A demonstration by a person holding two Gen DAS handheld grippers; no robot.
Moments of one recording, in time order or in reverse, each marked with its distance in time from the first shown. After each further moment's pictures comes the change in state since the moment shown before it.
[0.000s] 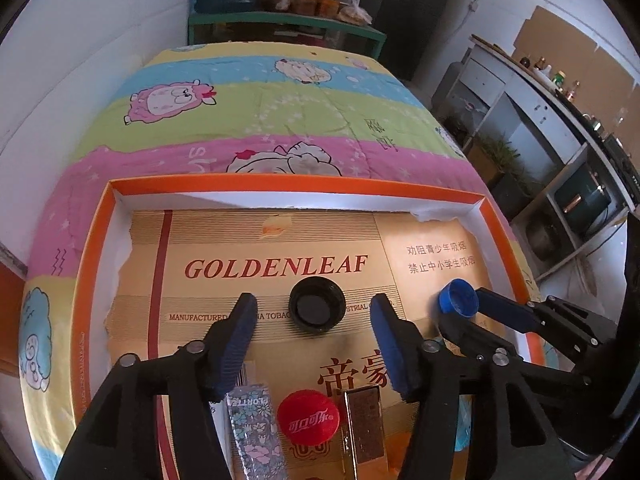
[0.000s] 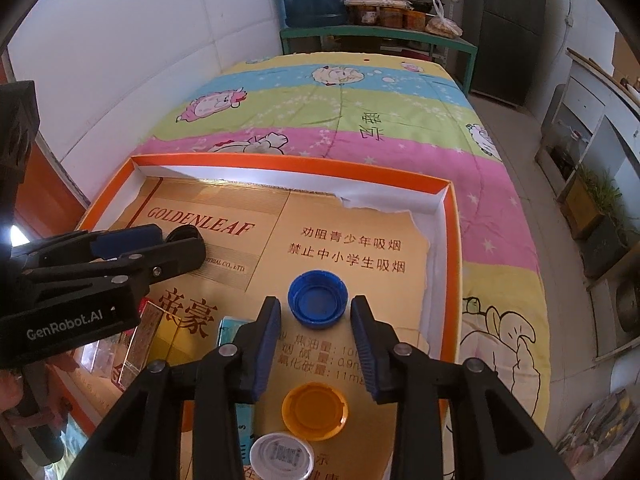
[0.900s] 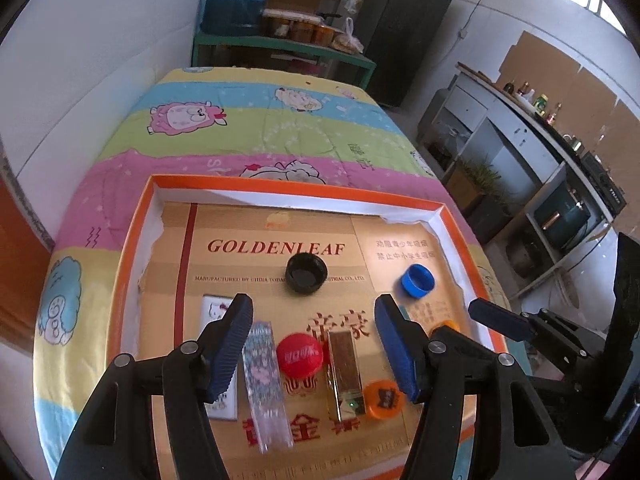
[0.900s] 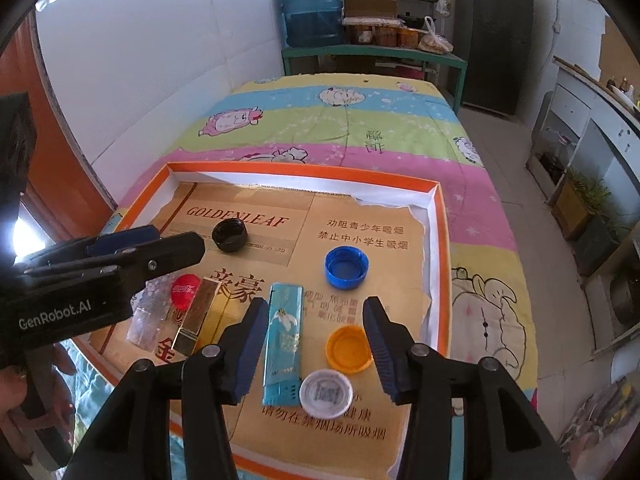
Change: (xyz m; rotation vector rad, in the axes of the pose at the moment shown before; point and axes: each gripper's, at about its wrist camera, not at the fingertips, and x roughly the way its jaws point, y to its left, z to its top) left arm -0.060 0.006 -0.031 -0.025 -0.096 -0.062; right arm -0.050 0.024 -0.024 0.020 -0.070 -0.016
